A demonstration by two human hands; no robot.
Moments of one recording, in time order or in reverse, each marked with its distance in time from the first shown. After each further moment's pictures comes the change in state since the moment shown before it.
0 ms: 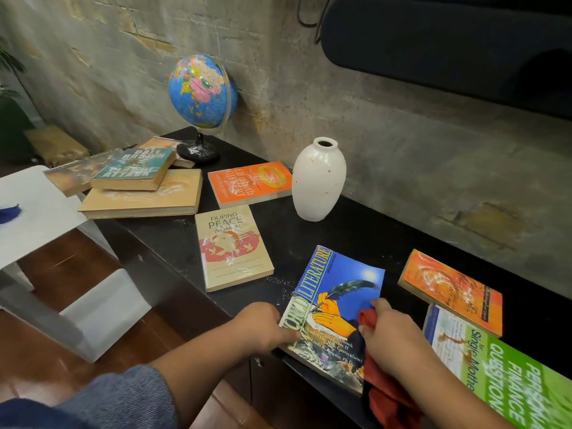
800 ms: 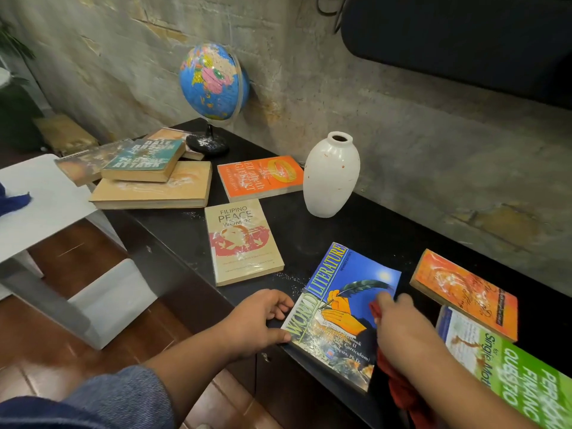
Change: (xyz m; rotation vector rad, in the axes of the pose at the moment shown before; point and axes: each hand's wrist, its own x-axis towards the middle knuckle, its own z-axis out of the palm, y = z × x) left_hand 0.008 -0.041 0.003 -0.233 0.167 0.362; right_hand 0.015 -0.003 0.006 -0.208 0.026 -0.049
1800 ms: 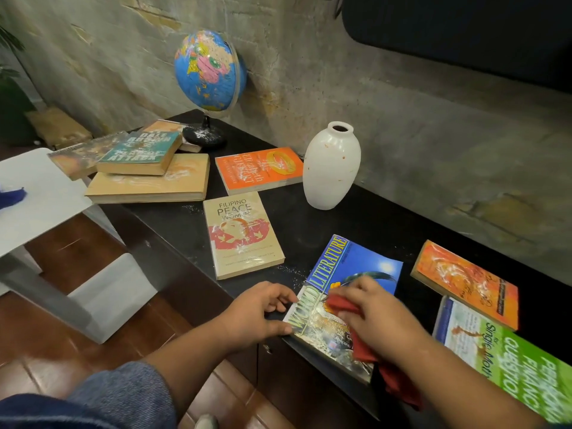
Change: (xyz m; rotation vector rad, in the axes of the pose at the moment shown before) left_hand -0.001 -0.004 -0.003 -0.033 -0.009 0.069; right_hand 0.005 -0.013 0.007 0.244 0.095 -0.436
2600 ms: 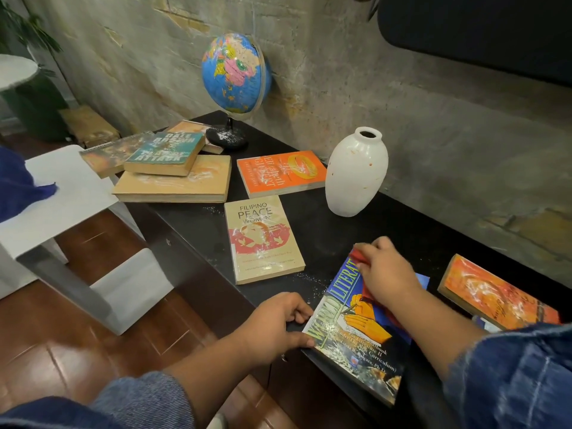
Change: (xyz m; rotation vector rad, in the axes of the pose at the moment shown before) left_hand -0.003 -0.003 0.007 -0.020 0.094 -0.067; right_hand 0.102 0.008 -0.004 -0.140 0.153 0.217
